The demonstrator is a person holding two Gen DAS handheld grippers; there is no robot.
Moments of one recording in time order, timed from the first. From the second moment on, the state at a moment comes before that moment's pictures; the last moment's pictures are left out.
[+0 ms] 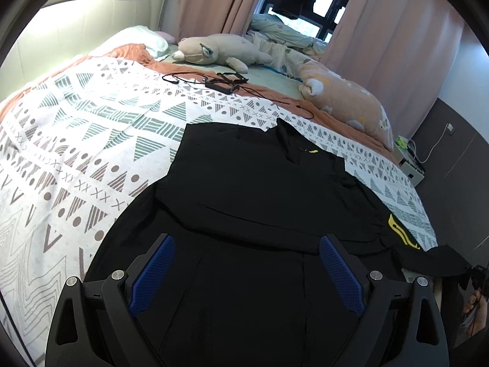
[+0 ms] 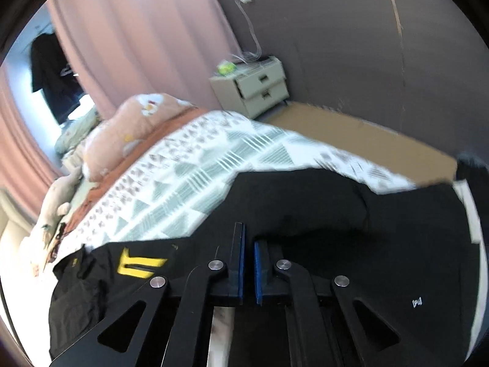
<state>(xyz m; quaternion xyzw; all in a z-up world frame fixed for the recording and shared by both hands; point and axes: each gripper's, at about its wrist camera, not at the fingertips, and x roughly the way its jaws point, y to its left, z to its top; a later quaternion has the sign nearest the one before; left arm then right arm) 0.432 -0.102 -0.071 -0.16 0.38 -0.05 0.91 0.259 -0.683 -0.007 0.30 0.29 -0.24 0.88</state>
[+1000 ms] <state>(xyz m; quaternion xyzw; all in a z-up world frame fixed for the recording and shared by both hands) 0.435 0.002 -0.093 -0.19 0.36 -0.06 0.91 0.387 -0.333 0.218 0.10 0.22 -0.05 0.97</state>
